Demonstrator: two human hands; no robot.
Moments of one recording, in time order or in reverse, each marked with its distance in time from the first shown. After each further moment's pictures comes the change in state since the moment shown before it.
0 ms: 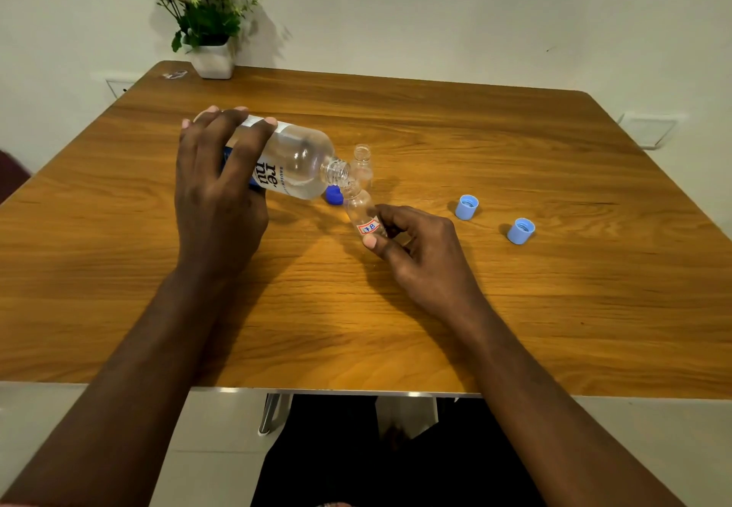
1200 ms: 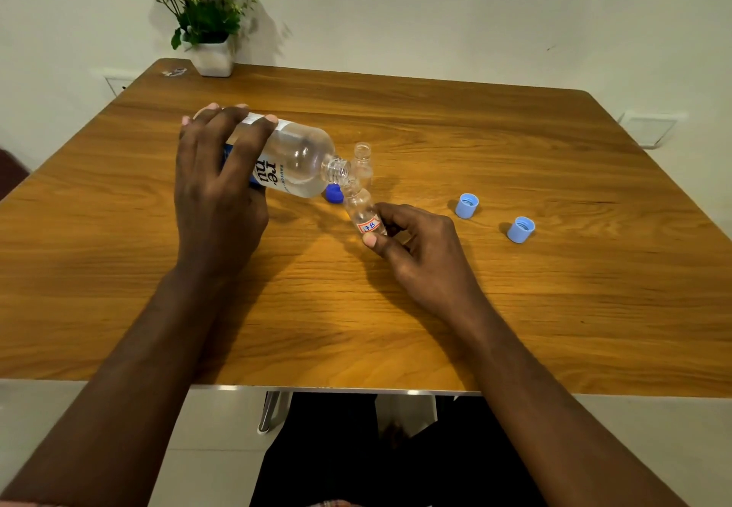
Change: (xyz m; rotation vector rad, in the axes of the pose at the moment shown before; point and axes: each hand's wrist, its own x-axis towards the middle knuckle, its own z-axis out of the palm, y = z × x) left_hand 0.001 -0.001 0.000 0.019 -0.006 0.013; right_hand 0.000 0.000 0.000 0.011 -0.015 0.006
